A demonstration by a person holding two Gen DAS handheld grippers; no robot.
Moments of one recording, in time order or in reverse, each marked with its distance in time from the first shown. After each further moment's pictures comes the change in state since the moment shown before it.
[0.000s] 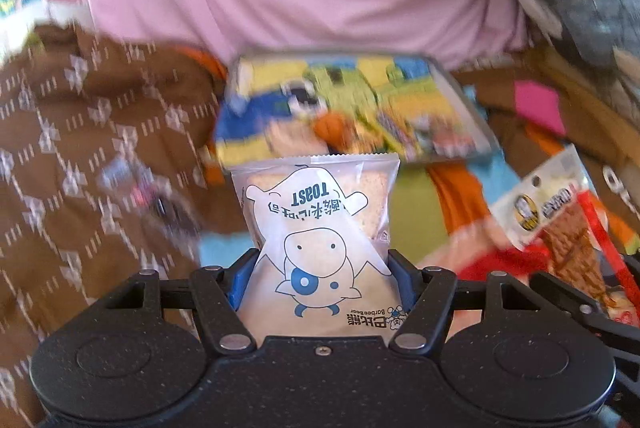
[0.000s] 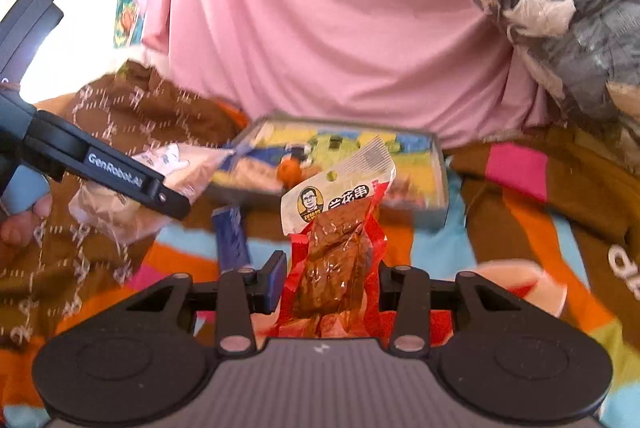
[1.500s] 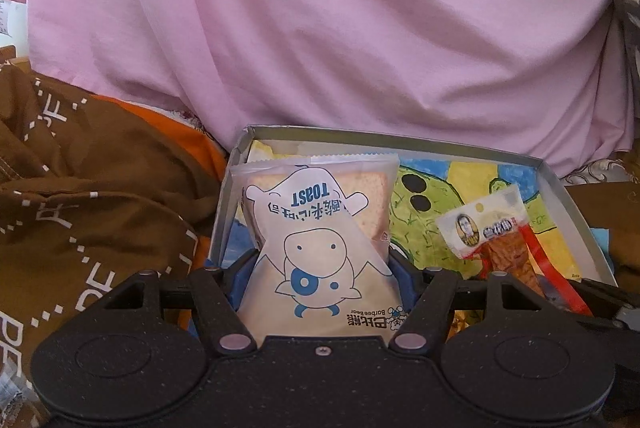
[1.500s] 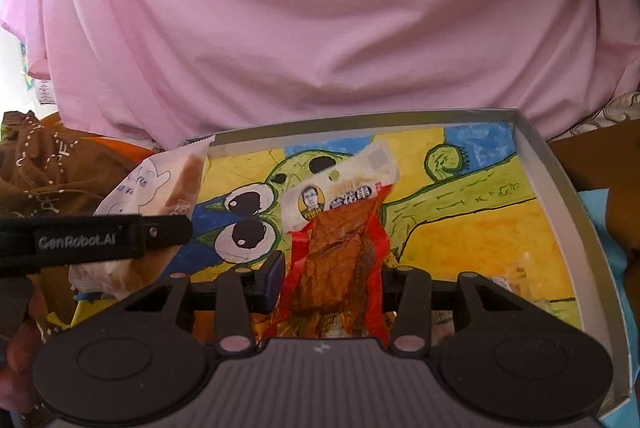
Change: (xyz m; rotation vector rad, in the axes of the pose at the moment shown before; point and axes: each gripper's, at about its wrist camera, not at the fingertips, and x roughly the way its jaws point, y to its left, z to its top) left arm 0.207 0.056 0.121 -0.119 -0.124 0.008; right arm 0.291 -0.035 0.085 0.205 0.112 0.059
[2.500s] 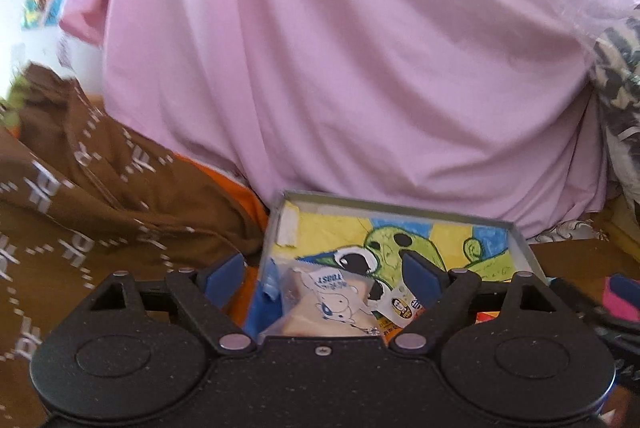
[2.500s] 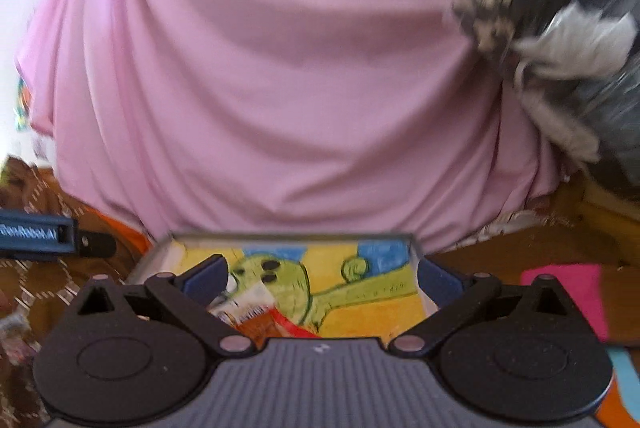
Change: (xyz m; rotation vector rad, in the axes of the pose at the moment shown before) left arm -0.110 0.010 0.004 -0.070 -0.176 0.031; right arm -0.135 0.015 0.004 -0.073 -0.336 -0.189
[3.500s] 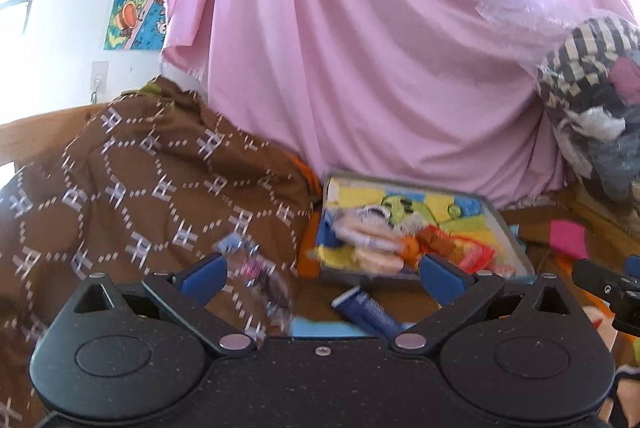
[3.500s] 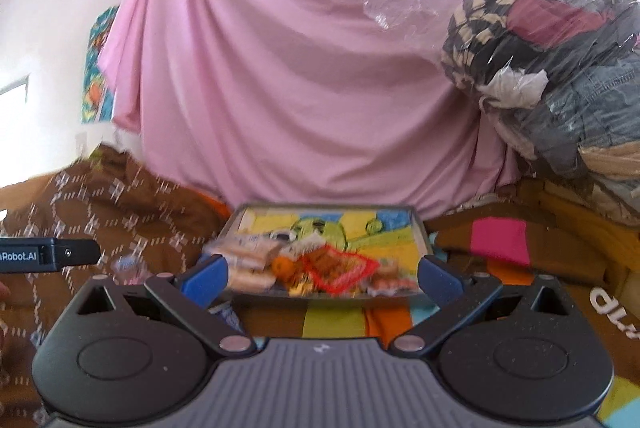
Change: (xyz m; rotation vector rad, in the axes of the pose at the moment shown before) left arm -0.211 0.045 -0.097 0.012 -0.088 0.036; right arm -0.200 0.027 -0.038 -0.051 0.029 0.046
